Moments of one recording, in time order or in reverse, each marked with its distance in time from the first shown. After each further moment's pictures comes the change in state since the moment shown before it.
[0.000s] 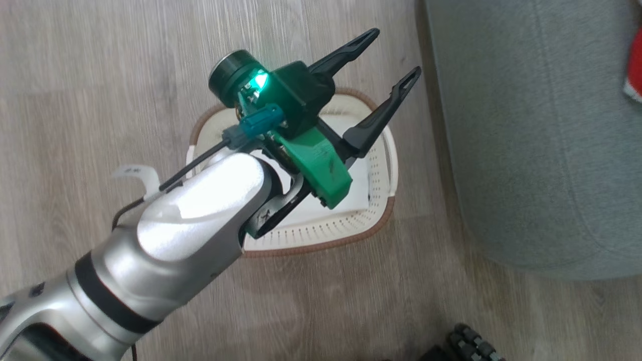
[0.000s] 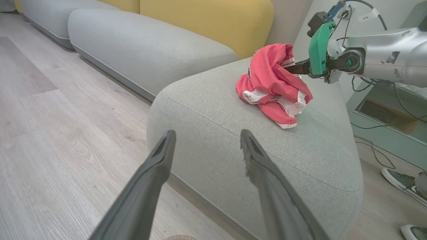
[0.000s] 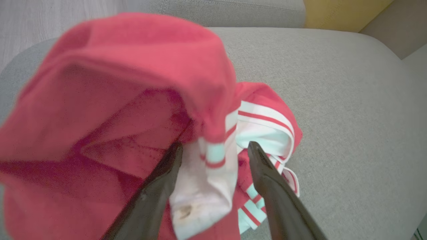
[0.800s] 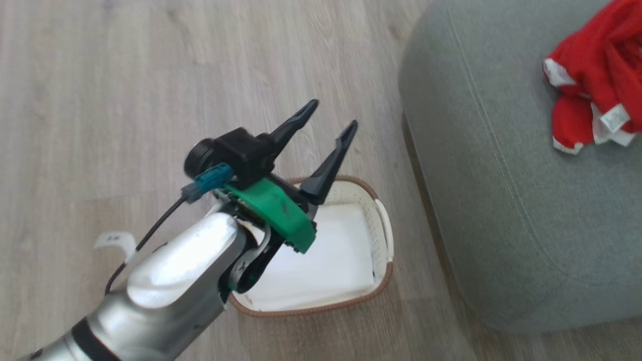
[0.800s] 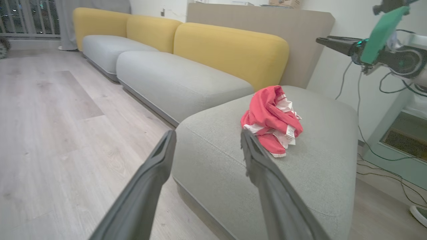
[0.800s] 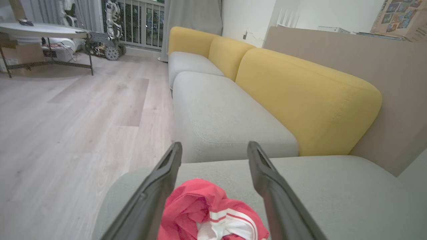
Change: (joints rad) left arm 0.243 0.040 0.051 0.022 -0.105 0.062 -0.107; right arm 0.226 -0.092 0.204 -0.362 0.245 0.000 -0.175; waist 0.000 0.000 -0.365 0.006
